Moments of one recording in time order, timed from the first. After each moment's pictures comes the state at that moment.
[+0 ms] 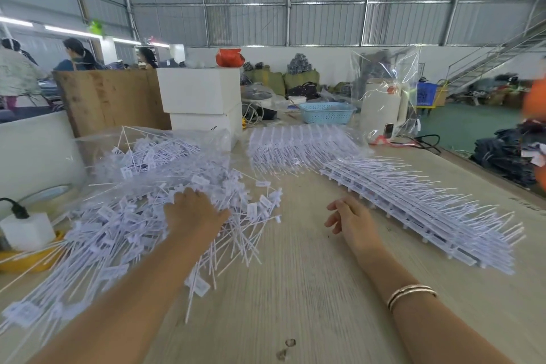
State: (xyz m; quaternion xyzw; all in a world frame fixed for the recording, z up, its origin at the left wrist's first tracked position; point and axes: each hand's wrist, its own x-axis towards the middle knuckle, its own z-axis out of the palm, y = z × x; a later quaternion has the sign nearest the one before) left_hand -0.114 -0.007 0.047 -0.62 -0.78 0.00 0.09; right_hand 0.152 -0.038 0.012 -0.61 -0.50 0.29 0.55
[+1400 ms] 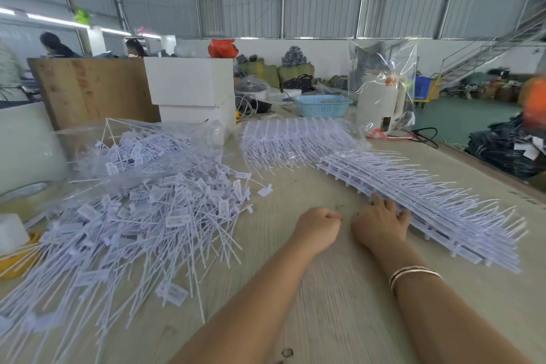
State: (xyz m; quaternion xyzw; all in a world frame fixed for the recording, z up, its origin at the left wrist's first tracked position) left_hand 0.063 -0.021 0.012 -0.68 -0.50 -0.31 -0.45; right_hand 0.192 -0.019 0.008 -0.85 -0.52 -0.01 0.08
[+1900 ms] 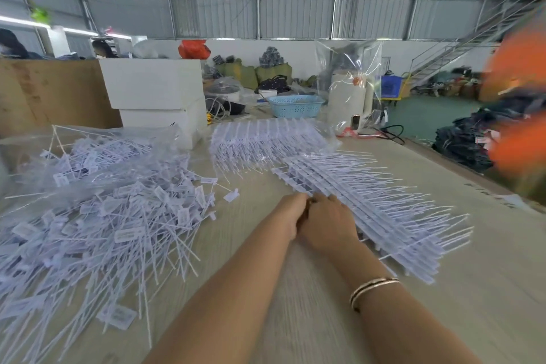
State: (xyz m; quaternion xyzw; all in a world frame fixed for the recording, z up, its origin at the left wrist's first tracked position) left_hand 0.104 0.016 0.034 -0.45 -0.51 -0.33 -0.66; right_hand 0.171 -0.031 0.024 -0.75 -0.65 -0.08 0.12
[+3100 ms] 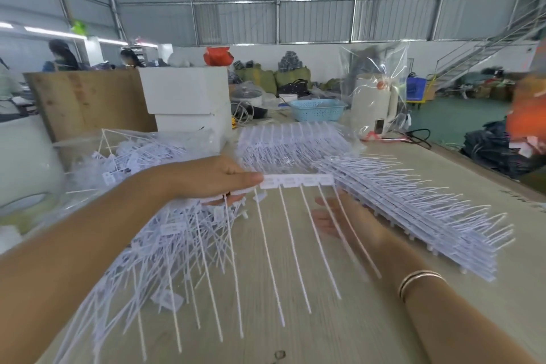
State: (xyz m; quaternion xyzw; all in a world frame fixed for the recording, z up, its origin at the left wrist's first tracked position) left_hand -0.094 -0.019 0.145 -0.87 -0.37 -0.11 -0.29; right_hand 0.175 -0.032 0.027 -0.48 -0.41 0.56 0.53
